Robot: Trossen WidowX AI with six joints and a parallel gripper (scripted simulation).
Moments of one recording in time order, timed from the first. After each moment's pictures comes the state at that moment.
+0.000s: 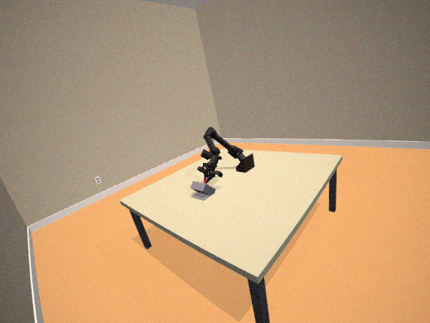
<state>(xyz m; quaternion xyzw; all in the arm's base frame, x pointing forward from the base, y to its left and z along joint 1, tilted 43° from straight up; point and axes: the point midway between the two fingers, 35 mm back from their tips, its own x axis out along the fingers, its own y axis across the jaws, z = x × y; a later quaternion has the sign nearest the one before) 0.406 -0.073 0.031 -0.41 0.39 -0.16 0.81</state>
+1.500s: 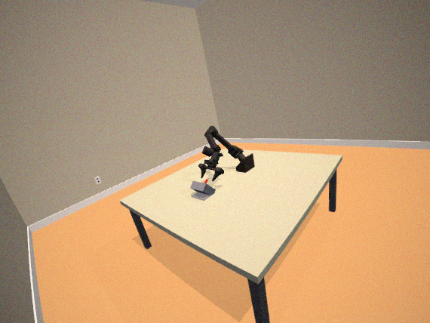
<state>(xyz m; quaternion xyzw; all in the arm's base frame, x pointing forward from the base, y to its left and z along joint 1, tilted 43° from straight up) 0.392 -0.056 0.041 -0.41 0.39 -0.16 0.81</state>
